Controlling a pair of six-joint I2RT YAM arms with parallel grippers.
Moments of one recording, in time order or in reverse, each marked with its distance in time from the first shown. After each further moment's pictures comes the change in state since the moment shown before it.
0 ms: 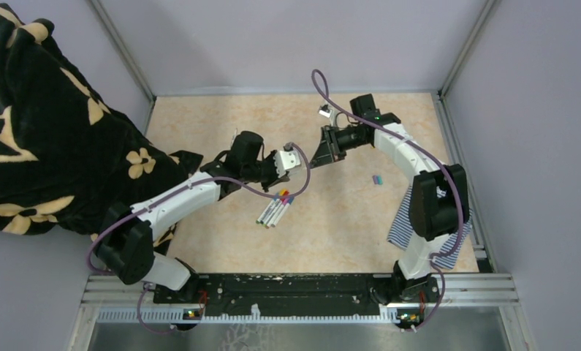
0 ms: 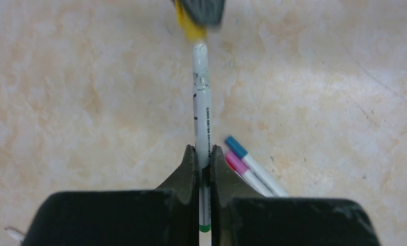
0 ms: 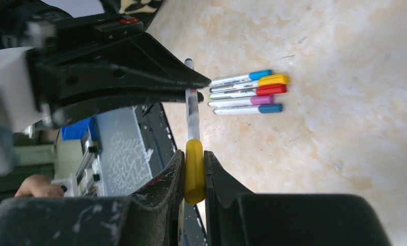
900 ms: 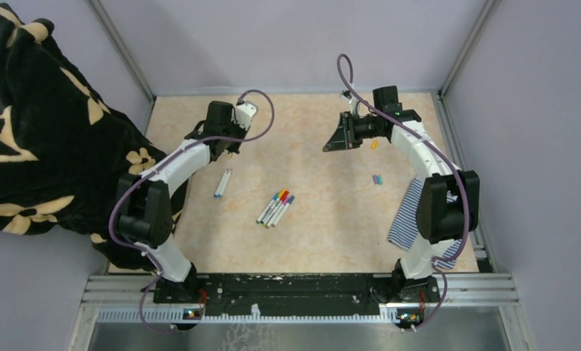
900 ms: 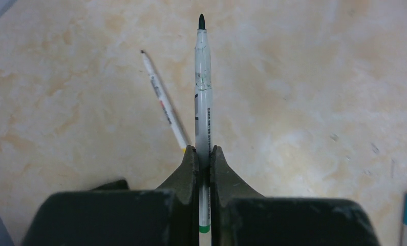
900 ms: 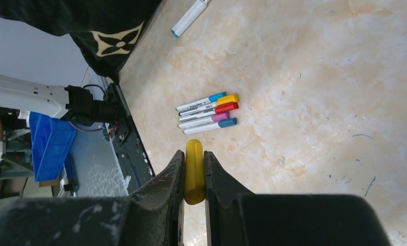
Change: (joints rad) left arm 0.319 0.209 0.193 -0.082 -0.446 -0.211; right arm -0.129 -0.051 0.014 0.069 0.052 0.023
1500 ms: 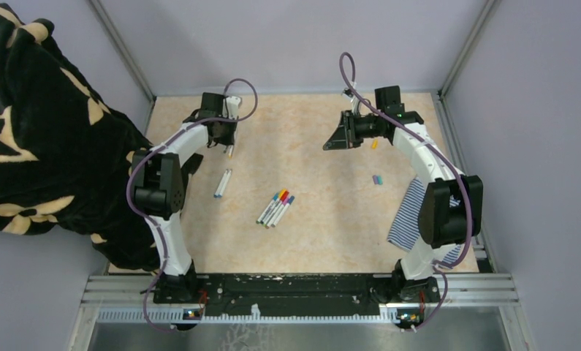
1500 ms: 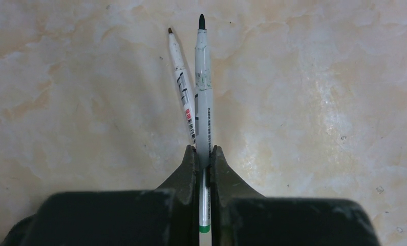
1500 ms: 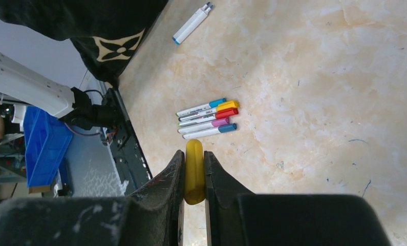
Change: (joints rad) left arm 0.163 0.324 0.294 -0.126 0.065 -0.187; right arm 0.000 -0.045 -0.031 0.048 0.013 0.026
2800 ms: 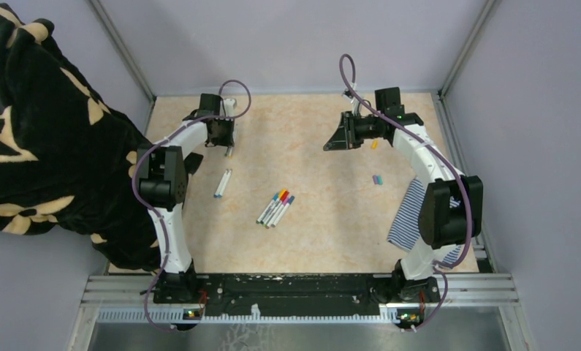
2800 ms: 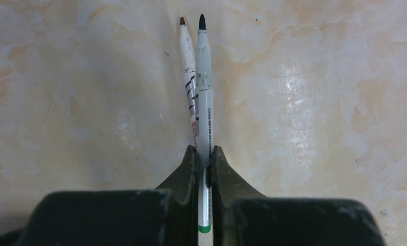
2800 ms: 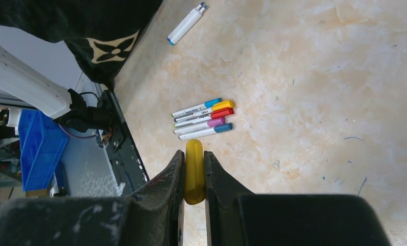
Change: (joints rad) left arm 0.043 0.119 0.082 -0.037 0.062 -0.110; right arm 0.000 -0.005 -0.019 0.025 0.018 0.008
